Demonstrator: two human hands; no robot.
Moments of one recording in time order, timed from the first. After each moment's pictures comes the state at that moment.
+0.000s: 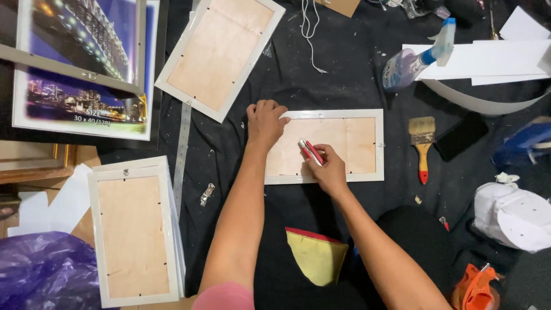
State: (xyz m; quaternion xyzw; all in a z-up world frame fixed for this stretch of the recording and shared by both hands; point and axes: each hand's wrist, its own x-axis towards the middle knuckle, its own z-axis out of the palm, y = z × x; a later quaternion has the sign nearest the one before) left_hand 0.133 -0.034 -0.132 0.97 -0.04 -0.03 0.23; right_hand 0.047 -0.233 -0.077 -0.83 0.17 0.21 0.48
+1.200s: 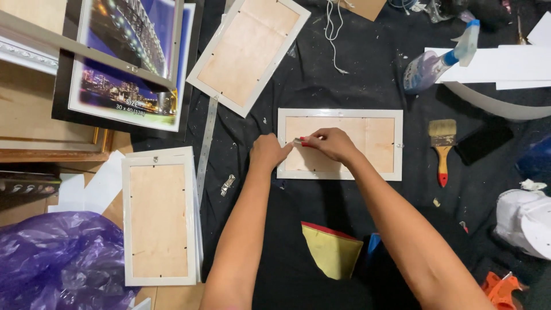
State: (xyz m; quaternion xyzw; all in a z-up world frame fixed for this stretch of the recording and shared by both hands) left_hand 0.061 -0.003 -0.033 0.87 0.19 -0.30 0.34; right_hand 0.114 -0.208 -0.063 -0.86 0.01 0.38 0.33
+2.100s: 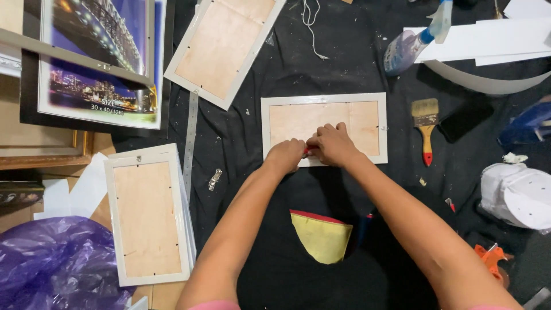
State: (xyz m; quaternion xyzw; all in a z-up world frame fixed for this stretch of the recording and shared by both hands) left_hand 0.039 -0.073 -0.153 0.93 -0.22 -0.26 0.14; right_hand 0.080 -0.255 -0.086 -0.92 -0.28 0.26 -0.01
